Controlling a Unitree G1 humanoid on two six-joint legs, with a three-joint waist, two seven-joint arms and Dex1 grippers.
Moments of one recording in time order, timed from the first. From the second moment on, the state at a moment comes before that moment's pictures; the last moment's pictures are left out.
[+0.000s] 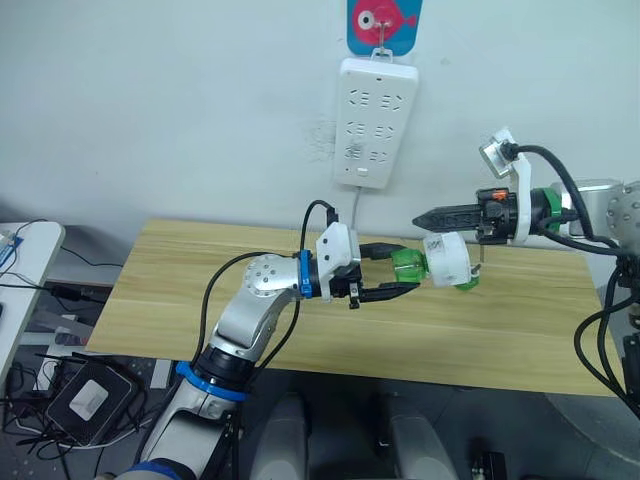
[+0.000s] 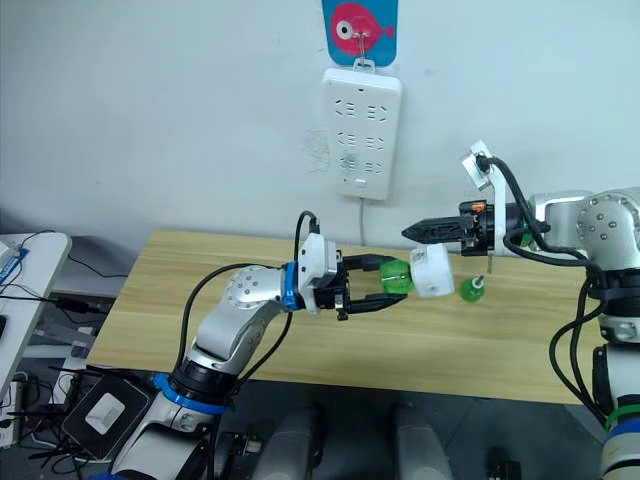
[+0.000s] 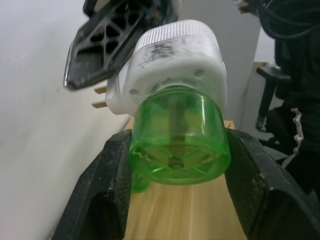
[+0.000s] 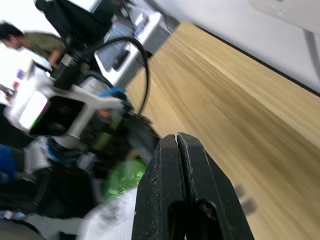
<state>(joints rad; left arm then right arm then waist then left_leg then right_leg) -0.52 0.25 -0.27 -0.06 -0.34 0.16 -1.04 -0.90 -0.88 0.11 0.11 0.94 1.24 0.96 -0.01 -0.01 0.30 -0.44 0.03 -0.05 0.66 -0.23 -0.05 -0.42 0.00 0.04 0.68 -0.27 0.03</state>
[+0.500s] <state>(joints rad) -0.54 0.24 -0.27 -0.10 -0.38 0.19 -1.03 -0.67 -1.01 0.06 -0.07 0.94 1.37 1.12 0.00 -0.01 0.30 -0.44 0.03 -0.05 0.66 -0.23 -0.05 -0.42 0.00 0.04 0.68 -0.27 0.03</state>
